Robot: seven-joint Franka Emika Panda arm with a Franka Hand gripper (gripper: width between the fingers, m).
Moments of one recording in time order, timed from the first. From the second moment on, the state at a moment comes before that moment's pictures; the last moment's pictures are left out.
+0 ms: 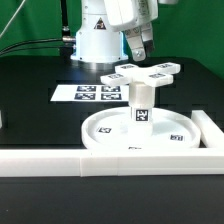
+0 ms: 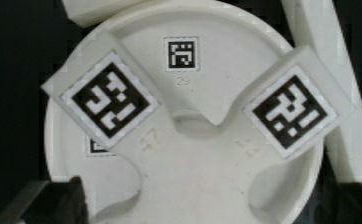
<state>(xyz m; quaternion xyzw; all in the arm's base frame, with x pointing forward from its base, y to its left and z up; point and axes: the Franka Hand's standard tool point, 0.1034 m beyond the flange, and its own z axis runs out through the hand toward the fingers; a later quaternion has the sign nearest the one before) 0.559 0.036 0.135 -0.58 0.80 0.06 0.13</state>
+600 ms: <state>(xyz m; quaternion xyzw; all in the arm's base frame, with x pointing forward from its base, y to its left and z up) 0.570 0.043 0.136 -0.81 0.58 0.02 0.12</state>
